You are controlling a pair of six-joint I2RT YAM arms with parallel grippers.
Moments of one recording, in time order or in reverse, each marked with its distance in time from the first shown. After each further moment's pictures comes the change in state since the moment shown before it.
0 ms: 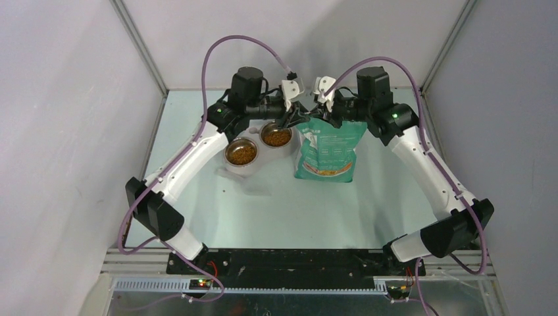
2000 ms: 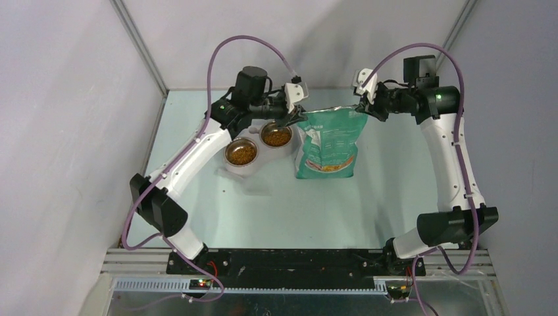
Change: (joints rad) left arm 0.003 0.044 0.047 -0.095 -0.037 0.145; right arm -0.324 0.048 0.249 -0.504 -0.036 -0.348
